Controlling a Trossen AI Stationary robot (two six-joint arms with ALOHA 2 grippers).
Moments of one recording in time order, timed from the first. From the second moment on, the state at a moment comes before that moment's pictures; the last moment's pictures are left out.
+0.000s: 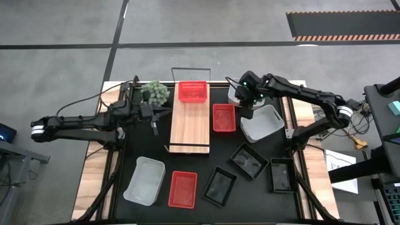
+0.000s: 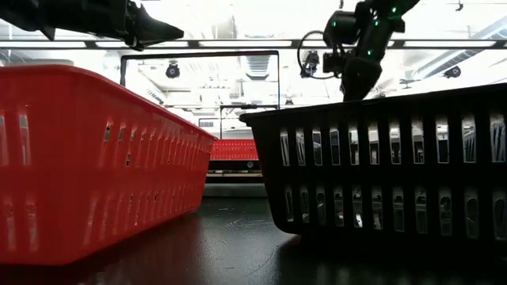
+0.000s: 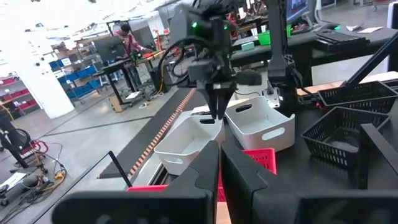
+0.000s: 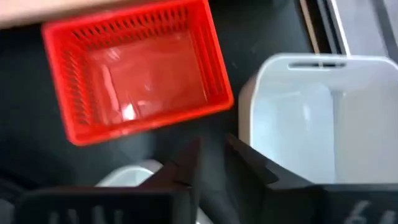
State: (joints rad) left arm 0.18 0.70 0.48 0.23 -0.11 0.30; right arm -0.57 1.44 1.15 -0.85 -0.09 -0.33
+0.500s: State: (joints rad) left arm 0.18 0.68 0.48 0.22 -0.12 0.36; right arm -0.62 1.65 1.14 -0.86 0.09 -0.40
